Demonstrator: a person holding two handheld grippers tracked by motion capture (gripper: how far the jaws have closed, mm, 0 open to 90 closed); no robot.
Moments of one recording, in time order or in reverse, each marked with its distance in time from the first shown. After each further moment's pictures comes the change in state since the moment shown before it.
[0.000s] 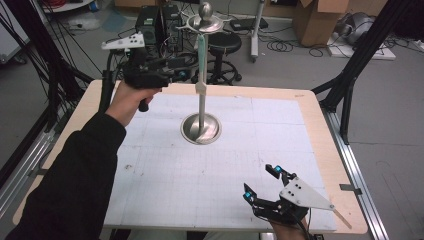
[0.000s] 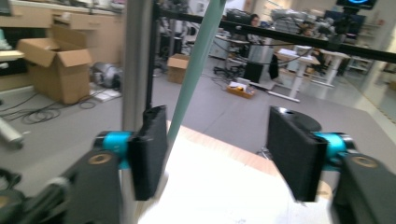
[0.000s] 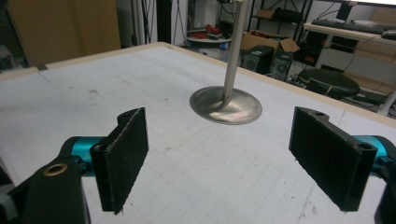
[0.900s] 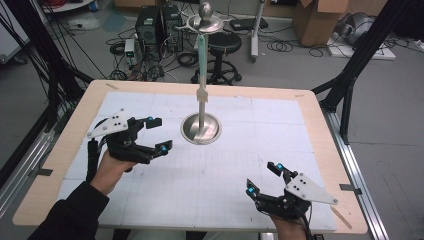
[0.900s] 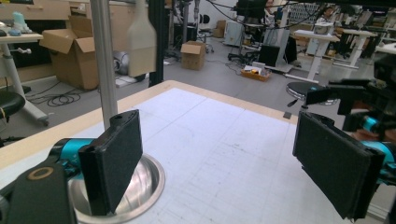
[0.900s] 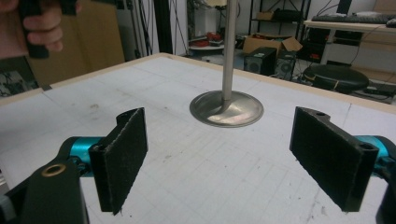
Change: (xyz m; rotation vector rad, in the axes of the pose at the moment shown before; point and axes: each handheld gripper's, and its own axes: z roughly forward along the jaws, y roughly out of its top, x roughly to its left) left arm -0.056 -0.130 -0.061 0.030 0.062 0.071; right arm -0.014 -0.008 0.005 -0.036 0.013 0.089
